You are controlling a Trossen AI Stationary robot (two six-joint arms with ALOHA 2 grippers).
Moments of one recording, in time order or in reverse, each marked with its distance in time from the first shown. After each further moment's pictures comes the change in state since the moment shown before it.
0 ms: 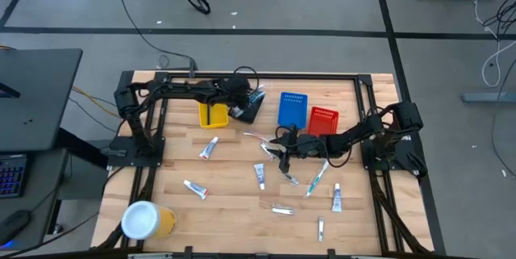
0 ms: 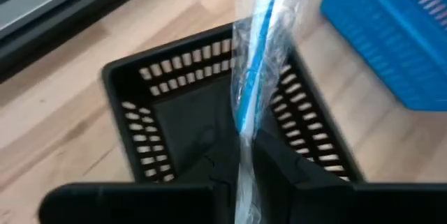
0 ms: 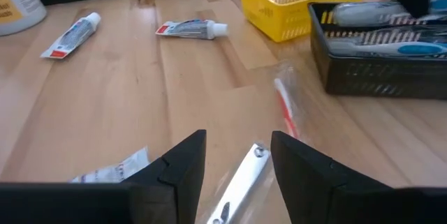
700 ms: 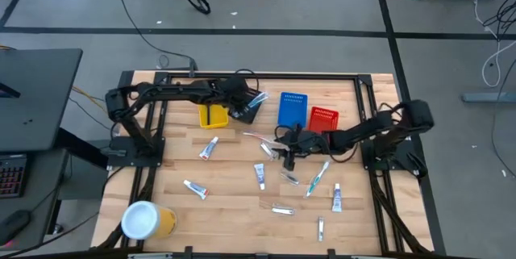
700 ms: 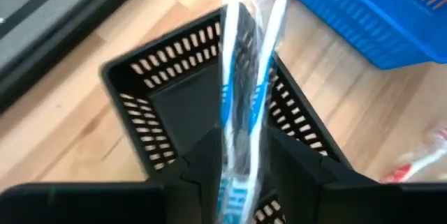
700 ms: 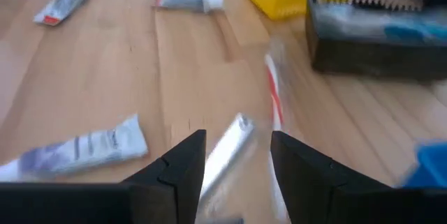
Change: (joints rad) left arm -0.035 -0.096 0.010 -0.119 -0.006 0.123; right arm -0.019 -0.118 0.000 -0.227 -0.037 -0.032
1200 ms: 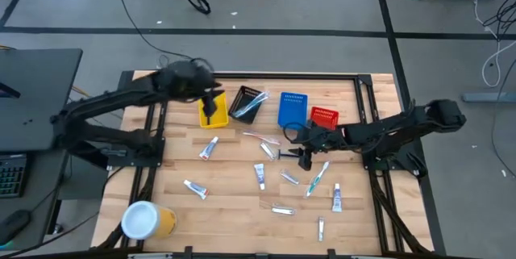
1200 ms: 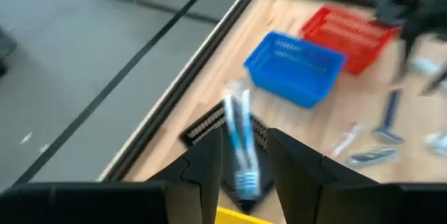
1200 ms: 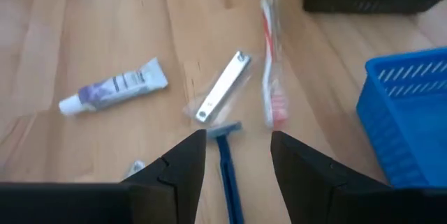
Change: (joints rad) left arm -0.016 -0.602 -0.060 -0.174 0.022 0.256; right arm 0.002 -0.318 0.000 -0.501 -0.071 0.126
